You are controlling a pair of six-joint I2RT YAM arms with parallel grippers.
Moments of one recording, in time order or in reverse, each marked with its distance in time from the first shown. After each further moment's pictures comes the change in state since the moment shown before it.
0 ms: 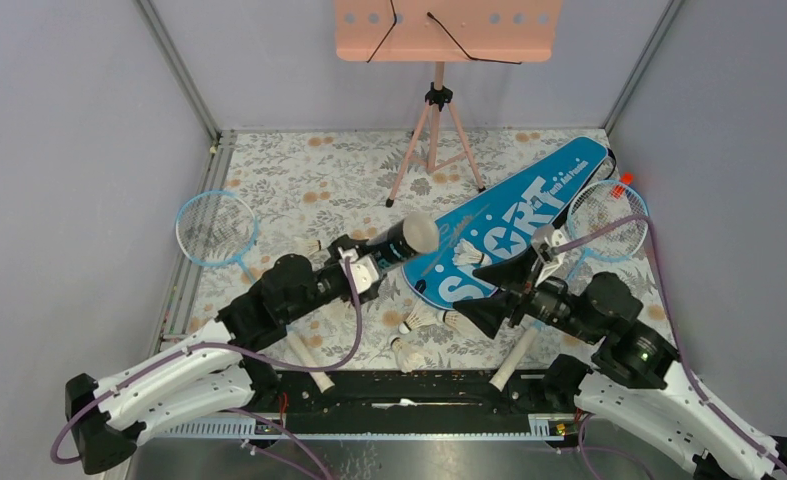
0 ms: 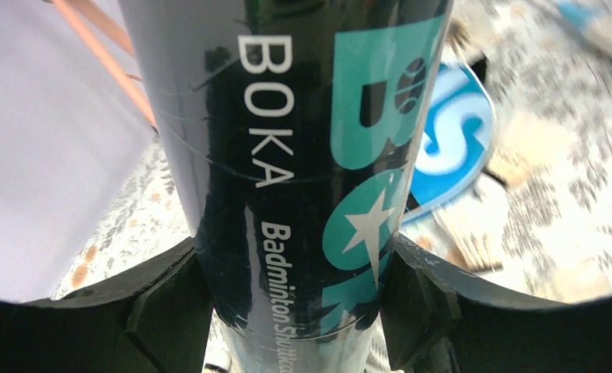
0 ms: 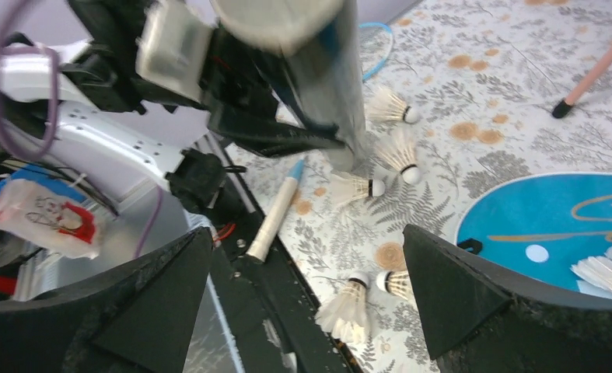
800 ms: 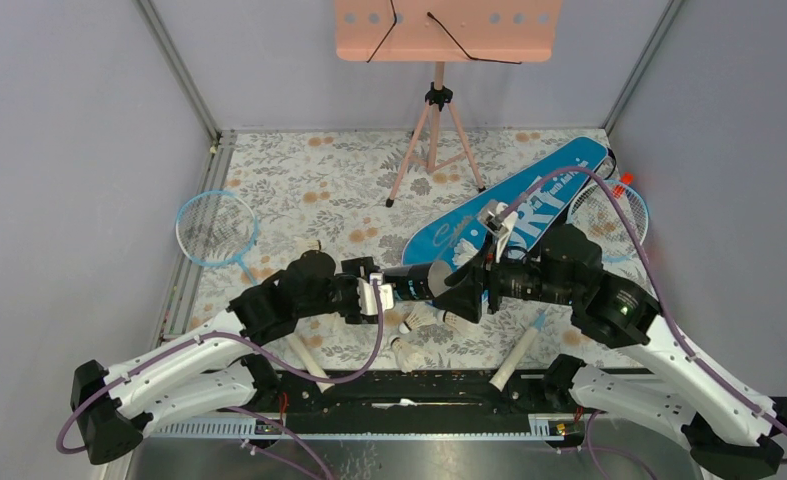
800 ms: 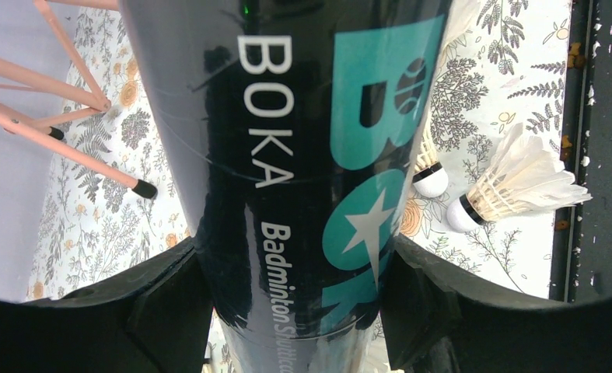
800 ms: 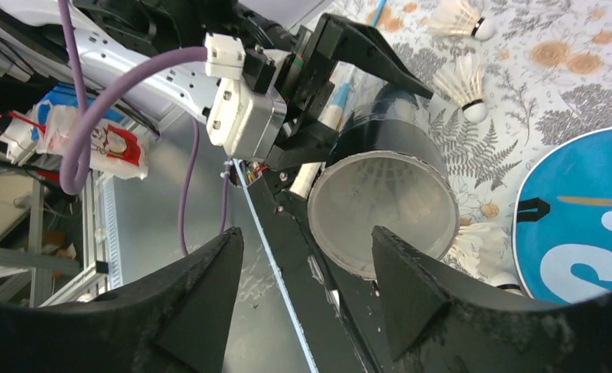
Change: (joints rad) left arm 0.000 0.074 0.045 -0.323 0.217 0.219; right arm 0.000 0.327 0.349 -0.256 -0.210 0.003
